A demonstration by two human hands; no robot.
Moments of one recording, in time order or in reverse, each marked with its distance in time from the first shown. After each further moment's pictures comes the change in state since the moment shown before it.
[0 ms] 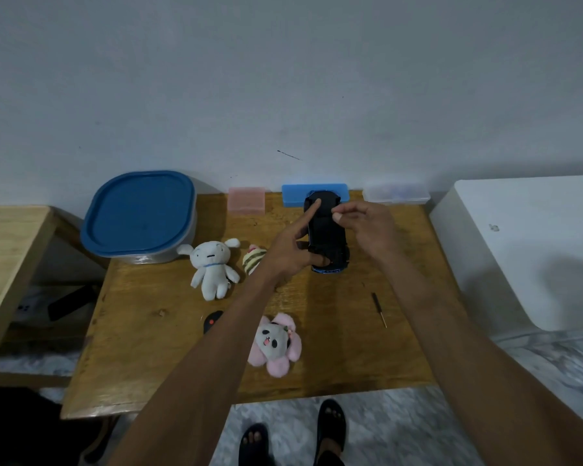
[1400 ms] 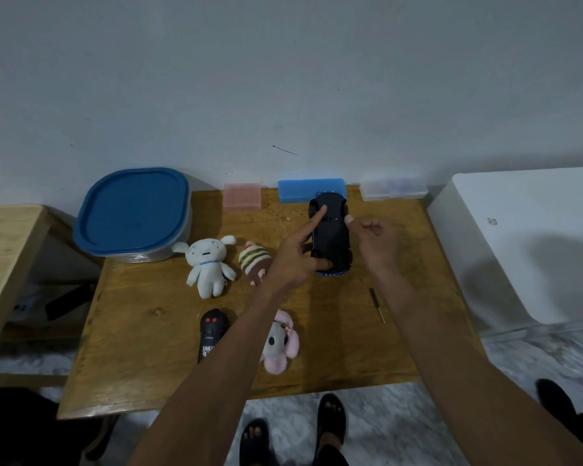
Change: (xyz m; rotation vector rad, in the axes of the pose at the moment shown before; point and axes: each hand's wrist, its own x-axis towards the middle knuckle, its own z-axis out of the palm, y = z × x) left_hand -0.005 -0.014 0.022 -0.024 0.019 0.037; right_hand -0.014 0.045 0.006 0.046 0.327 0.229
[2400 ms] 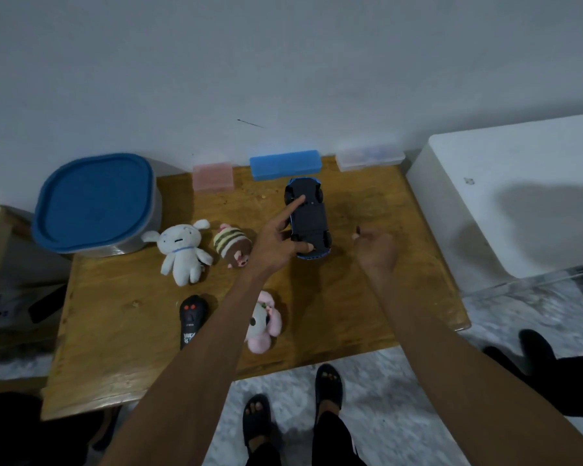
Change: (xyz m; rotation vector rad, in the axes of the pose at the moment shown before) left_hand 0.003 -0.024 0.015 -0.052 0.016 -0.079; right_hand -0.005 0.068 -0.036 -0.246 0.077 0.174
